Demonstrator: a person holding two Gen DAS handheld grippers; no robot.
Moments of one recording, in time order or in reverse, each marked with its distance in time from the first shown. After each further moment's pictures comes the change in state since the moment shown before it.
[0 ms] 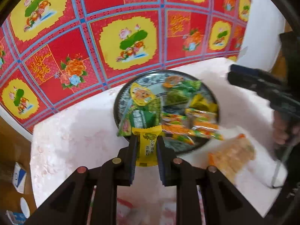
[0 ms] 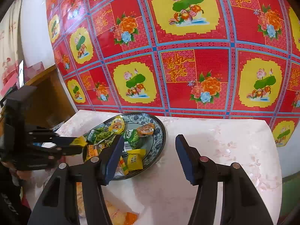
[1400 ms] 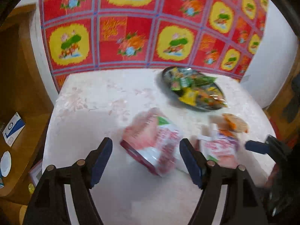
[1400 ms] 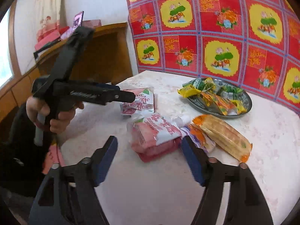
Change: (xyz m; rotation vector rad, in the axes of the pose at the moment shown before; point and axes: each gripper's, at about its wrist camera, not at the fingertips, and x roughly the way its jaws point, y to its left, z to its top) left arm -0.061 0.086 -0.098 -0.272 -0.066 -0.082; right arm -0.050 0.171 -0.103 -0.238 0.088 0.150
